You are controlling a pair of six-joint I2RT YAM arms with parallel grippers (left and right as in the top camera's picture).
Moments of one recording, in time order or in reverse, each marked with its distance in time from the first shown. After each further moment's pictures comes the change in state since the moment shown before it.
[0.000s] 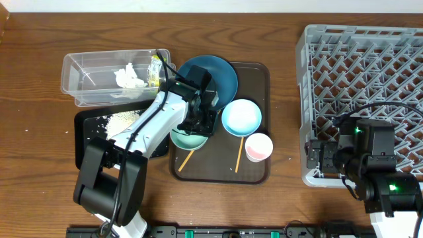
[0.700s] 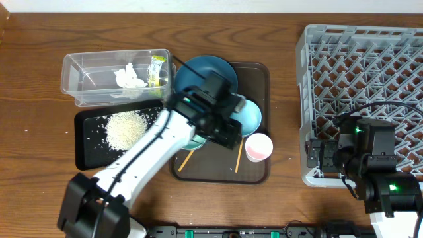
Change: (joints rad) left arm -0.204 -0.187 0.013 0.025 0.129 0.005; right arm 0.000 0.000 0.000 0.012 0.001 0.000
